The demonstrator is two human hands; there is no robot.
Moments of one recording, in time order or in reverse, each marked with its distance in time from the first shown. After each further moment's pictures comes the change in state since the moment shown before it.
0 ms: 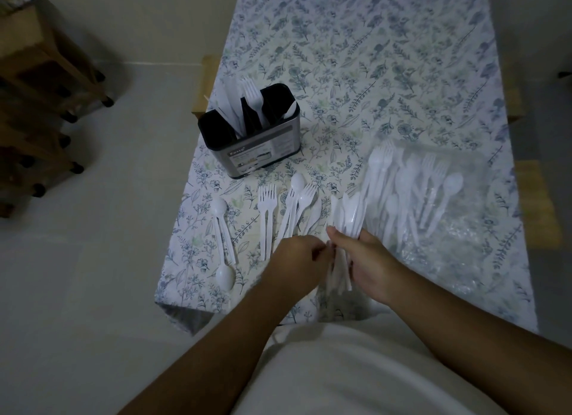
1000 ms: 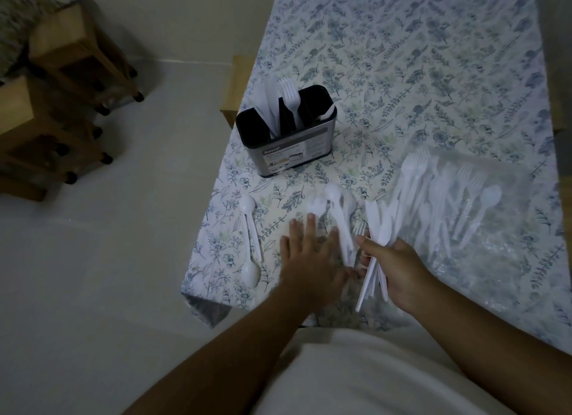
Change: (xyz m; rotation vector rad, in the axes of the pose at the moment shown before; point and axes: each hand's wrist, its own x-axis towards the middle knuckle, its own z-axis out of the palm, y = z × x) left_hand -0.006 -0.046 0.026 0.433 -0.070 -0.084; right_hand 0.015 0.012 -0.005 -0.076 0.148 -0.048
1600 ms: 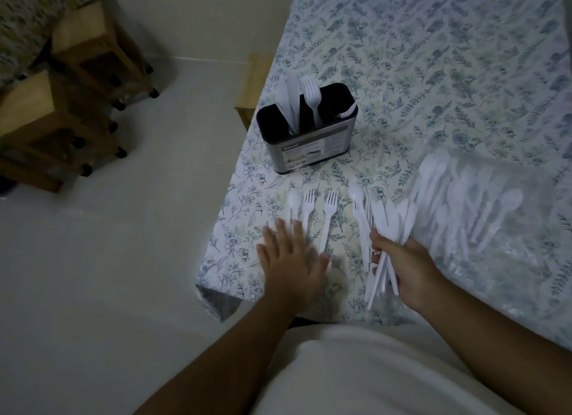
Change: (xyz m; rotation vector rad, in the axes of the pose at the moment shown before) left_hand -0.022 -0.043 0.001 -0.204 0.113 -0.258; right_hand -0.006 -0.003 0.013 0.037 0.043 0.002
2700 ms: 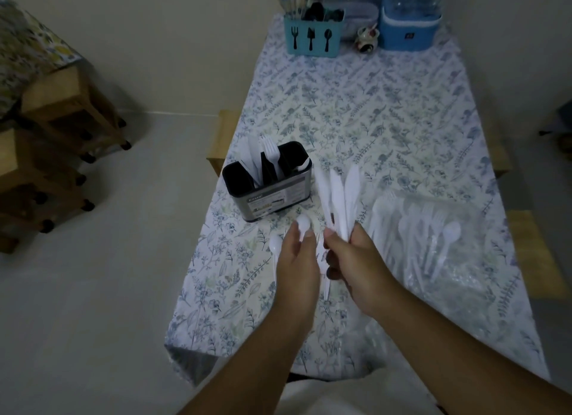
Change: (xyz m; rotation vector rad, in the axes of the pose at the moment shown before) left_hand -0.008 0.135 -0.107 -1.321 -0.052 -0.245; right_hand -0.052 -0.084 0.053 -0.132 -0.131 -0.270
